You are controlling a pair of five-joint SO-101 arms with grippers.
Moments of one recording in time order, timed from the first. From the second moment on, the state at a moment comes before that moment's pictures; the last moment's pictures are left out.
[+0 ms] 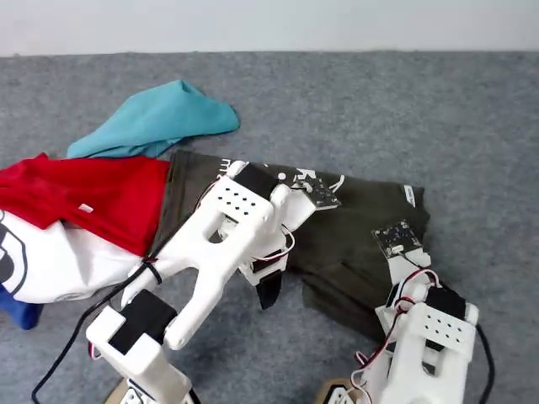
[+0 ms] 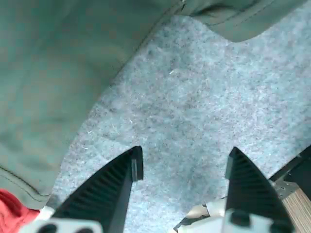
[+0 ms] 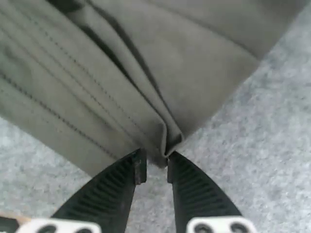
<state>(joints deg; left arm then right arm) 29.1 9.7 7.3 98.9 -19.1 22.3 -51.9 76.2 63.3 41.9</state>
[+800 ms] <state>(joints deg) 29.1 9.7 7.3 99.0 -19.1 22.3 -51.9 68.0 66.6 34.6</state>
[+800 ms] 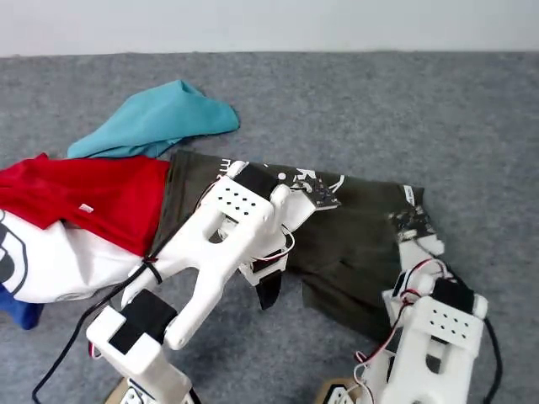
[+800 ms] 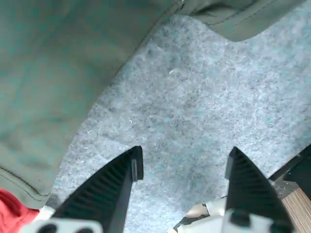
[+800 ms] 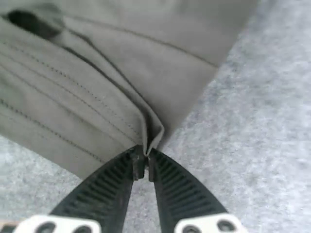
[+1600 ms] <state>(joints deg) 29.3 9.7 7.3 99.0 -19.1 17.8 -40.7 65.8 41.8 26.9</state>
